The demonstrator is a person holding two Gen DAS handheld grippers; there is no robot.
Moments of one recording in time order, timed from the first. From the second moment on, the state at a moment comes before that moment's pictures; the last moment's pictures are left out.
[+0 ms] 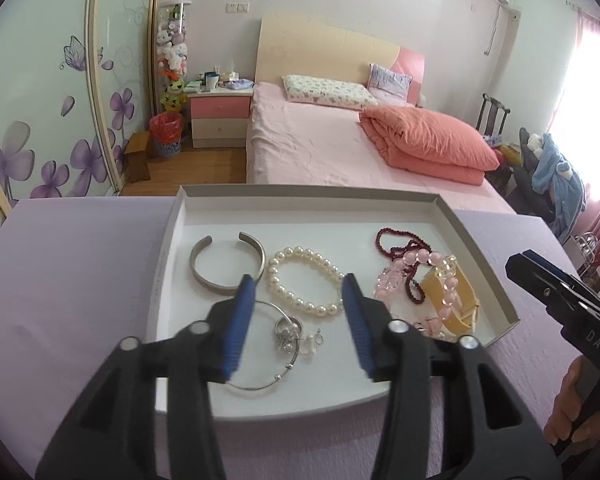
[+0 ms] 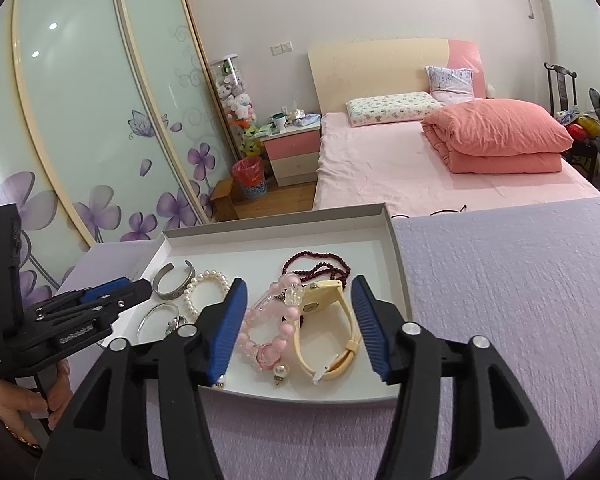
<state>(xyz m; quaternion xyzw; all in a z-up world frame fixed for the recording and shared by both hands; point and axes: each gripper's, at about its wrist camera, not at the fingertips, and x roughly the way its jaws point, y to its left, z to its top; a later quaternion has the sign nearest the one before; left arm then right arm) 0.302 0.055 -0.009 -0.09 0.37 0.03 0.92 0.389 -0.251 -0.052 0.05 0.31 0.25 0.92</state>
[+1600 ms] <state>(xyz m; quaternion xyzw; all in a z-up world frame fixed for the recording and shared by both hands) 0.145 0.069 0.028 -0.11 0.24 0.04 0.96 0.274 -0.235 -0.041 0.00 0.25 0.22 0.94</state>
